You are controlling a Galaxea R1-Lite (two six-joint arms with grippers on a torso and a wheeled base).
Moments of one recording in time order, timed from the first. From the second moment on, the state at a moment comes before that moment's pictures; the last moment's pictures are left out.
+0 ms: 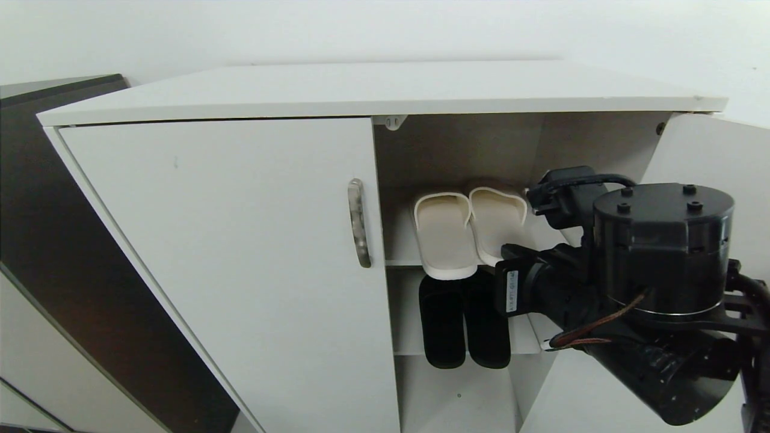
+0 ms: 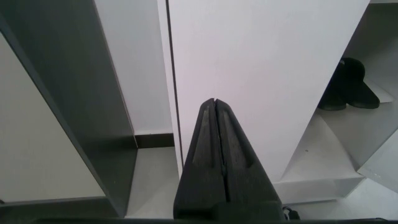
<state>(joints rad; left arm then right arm) 0.00 0.00 0.00 0.00 -0.04 0.00 0.96 1.59 -0.91 -0.44 -0.72 0.16</state>
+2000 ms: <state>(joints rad) 0.00 0.00 0.00 0.00 -0.04 0.00 0.95 1.63 -0.87 -0.46 -0.72 0.17</state>
